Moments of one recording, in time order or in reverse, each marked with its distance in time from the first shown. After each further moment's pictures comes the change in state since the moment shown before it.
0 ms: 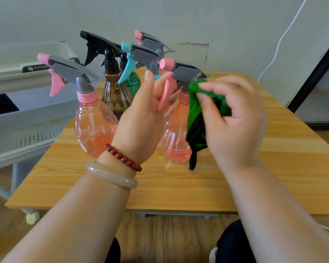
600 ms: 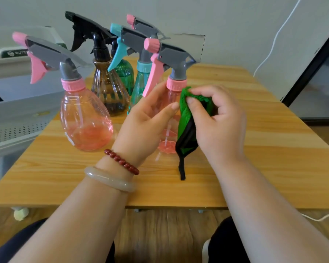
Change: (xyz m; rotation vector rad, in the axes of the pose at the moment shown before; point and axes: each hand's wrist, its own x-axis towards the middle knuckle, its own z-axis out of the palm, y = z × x) left_hand -0.007 -0.034 -0.003 0.216 -0.029 0.038; right_hand -0.019 0.009 0.009 0.107 -0.148 0.280
